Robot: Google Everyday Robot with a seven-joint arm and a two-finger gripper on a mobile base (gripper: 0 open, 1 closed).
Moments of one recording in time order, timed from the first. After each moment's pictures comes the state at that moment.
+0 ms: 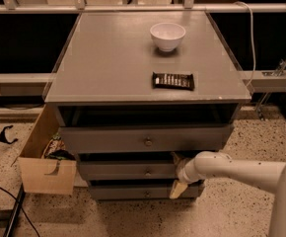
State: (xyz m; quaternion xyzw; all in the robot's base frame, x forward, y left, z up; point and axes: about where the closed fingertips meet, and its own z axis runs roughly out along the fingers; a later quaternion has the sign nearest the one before) arm 0.576 -0.128 0.385 -0.68 0.68 0.05 0.28
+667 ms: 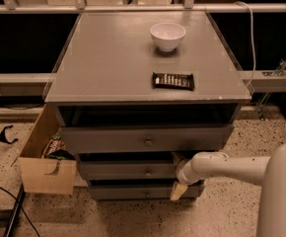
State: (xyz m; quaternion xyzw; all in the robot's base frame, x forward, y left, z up) arm 0.570 -0.135 0.375 -0.68 0.69 0.04 0.25
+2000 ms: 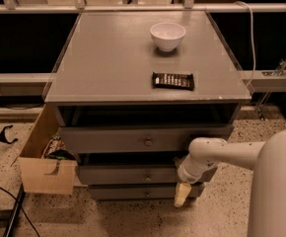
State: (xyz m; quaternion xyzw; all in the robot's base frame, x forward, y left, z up) arm 0.532 -0.138 0.400 -0.67 0.72 0.10 0.13
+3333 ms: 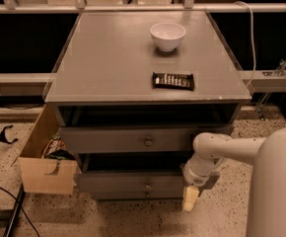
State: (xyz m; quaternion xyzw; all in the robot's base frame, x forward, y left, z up) arm 0.492 -0.164 0.413 -0.65 0.74 0.15 0.04
